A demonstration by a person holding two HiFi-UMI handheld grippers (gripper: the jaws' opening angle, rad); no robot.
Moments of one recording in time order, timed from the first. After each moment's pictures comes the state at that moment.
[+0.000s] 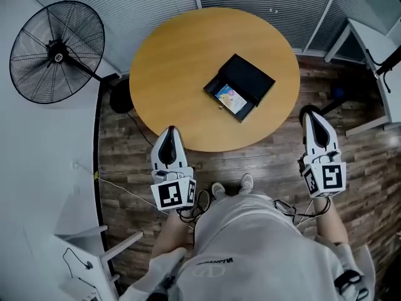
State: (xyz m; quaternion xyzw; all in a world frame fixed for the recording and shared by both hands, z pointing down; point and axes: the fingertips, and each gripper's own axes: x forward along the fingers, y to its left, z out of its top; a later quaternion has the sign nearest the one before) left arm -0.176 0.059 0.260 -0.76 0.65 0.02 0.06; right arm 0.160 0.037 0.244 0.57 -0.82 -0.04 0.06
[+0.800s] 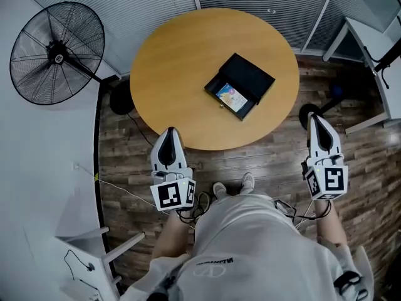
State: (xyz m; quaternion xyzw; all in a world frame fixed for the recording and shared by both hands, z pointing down) left arm -0.186 0.069 0.262 -0.76 0.65 0.03 0.05; right arm 0.171 0.058 0.250 0.60 -0.80 -0.03 0.07
